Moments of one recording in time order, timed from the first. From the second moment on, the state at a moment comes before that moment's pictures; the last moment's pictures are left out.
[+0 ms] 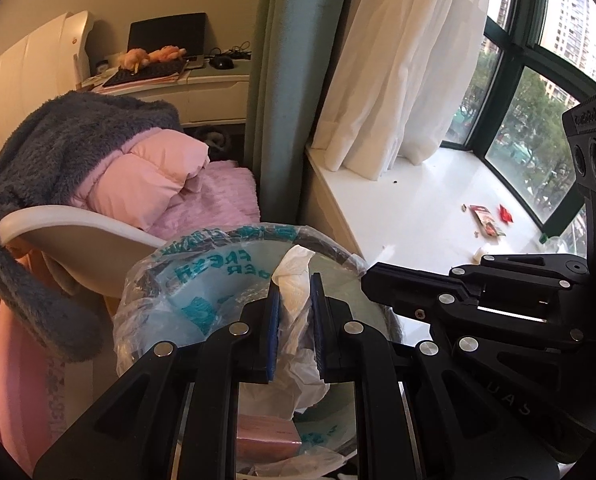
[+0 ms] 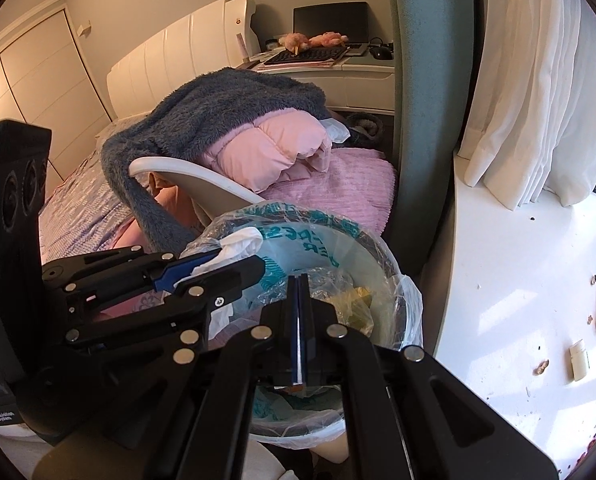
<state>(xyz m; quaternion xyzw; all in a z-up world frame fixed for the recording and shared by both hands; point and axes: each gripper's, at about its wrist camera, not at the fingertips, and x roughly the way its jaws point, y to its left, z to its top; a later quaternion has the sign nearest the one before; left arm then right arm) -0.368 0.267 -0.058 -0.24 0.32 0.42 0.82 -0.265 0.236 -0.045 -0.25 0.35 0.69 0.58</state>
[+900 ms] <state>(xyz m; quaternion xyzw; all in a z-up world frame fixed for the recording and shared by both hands) -0.367 0.268 -0.064 -0.23 0.34 0.45 0.80 -0.269 0.243 -0.052 -0.28 0.36 0.69 0.57</state>
